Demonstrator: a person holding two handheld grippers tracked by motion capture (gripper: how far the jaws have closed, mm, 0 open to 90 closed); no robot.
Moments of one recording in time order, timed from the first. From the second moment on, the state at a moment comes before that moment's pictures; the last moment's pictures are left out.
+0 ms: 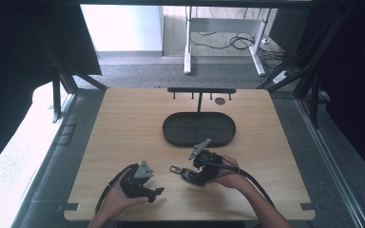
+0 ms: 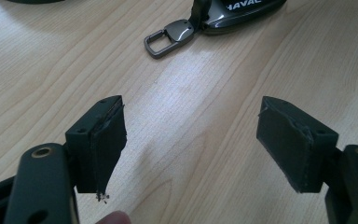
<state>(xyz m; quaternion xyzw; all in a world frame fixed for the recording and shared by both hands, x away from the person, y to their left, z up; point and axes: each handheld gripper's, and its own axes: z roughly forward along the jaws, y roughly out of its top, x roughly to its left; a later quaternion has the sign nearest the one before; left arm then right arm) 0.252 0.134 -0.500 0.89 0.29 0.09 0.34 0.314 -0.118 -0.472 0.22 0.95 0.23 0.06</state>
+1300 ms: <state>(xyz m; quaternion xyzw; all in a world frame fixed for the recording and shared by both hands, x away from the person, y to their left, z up) 0.253 0.134 -0.502 0.89 0.29 0.09 0.33 0.325 -0.092 -0.505 0.22 0.97 0.13 0.03</state>
